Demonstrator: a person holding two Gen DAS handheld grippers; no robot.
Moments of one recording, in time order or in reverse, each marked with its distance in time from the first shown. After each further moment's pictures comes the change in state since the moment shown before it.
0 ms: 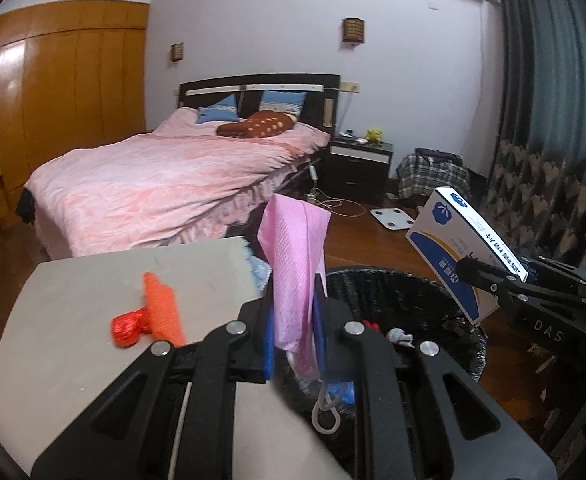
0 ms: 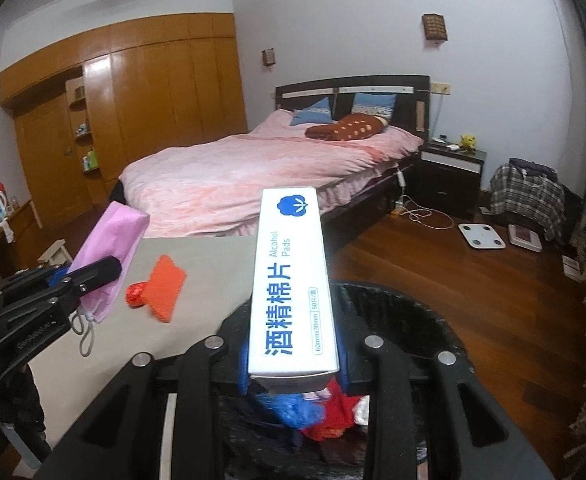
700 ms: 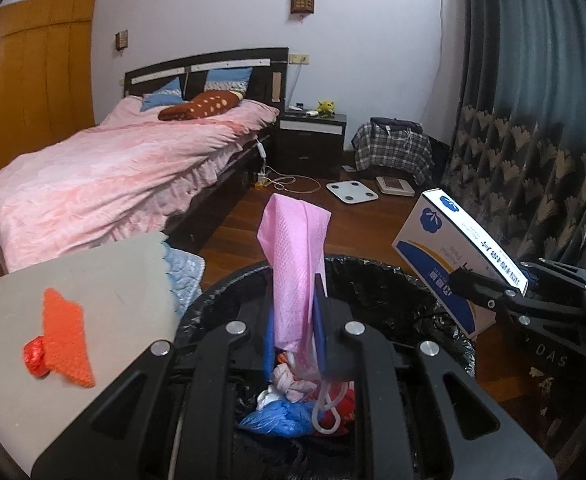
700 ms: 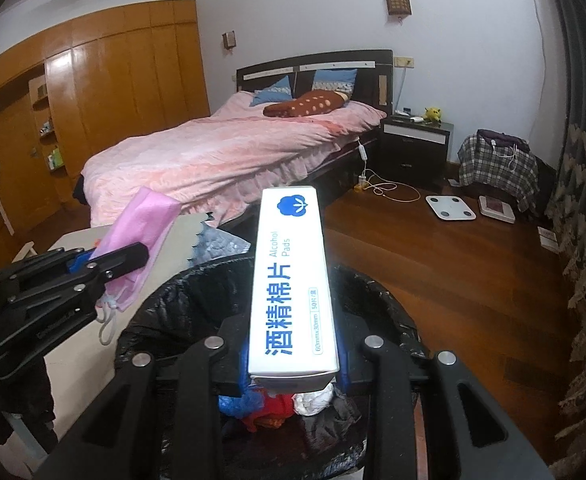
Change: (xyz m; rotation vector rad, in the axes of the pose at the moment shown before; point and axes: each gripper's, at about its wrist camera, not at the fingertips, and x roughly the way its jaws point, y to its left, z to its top) left arm 0.108 -0.061 -0.003 0.080 0.086 -0.154; right arm 0.041 -0.065 -0.020 0.060 0.075 -0.095
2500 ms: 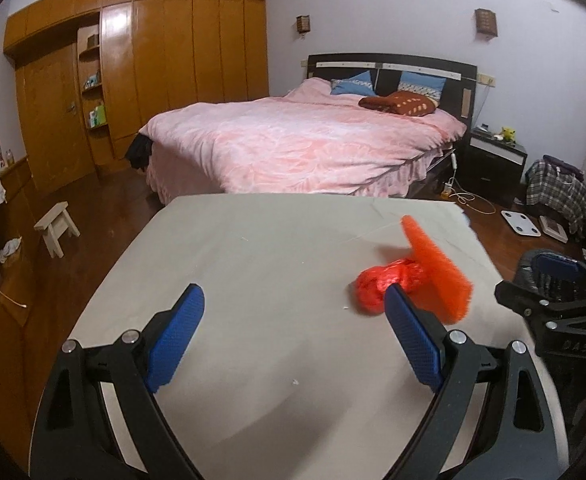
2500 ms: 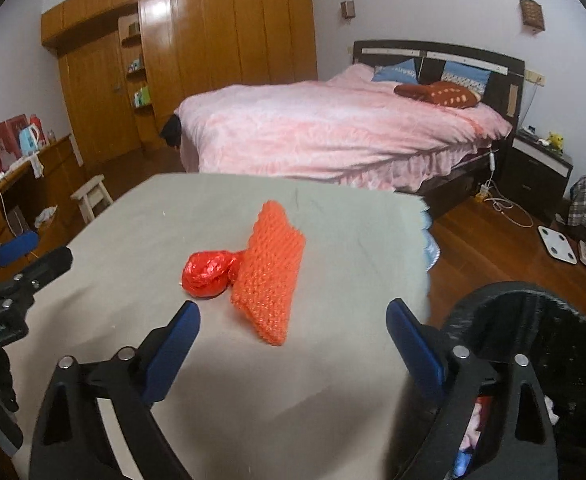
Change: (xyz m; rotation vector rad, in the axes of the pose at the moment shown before) left arm -0.140 0.289 -0.101 -0.283 -0.010 0.560; right arm 0.136 0.285 -0.017 -0.245 0.106 0.279
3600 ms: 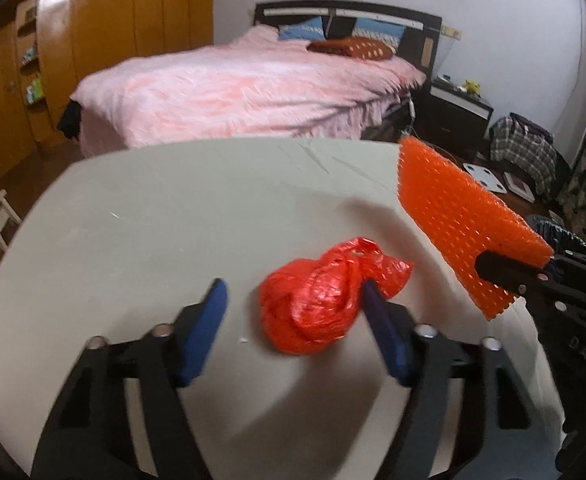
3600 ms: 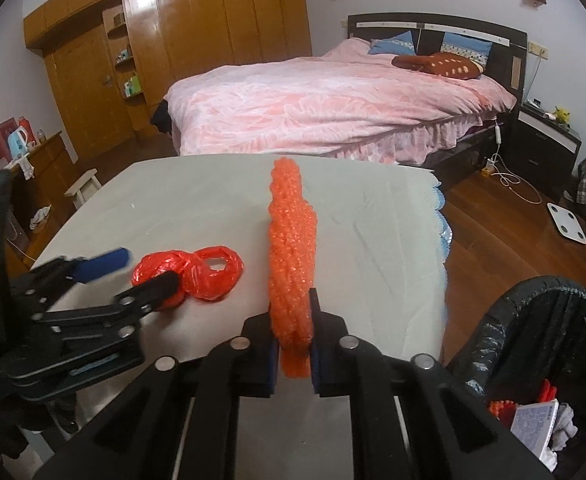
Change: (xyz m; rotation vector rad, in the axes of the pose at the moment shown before) left arm 0.128 -0.072 -0.003 0.060 0.201 -0.201; right arm 0.041 -0.029 0.005 0.055 0.069 0.019
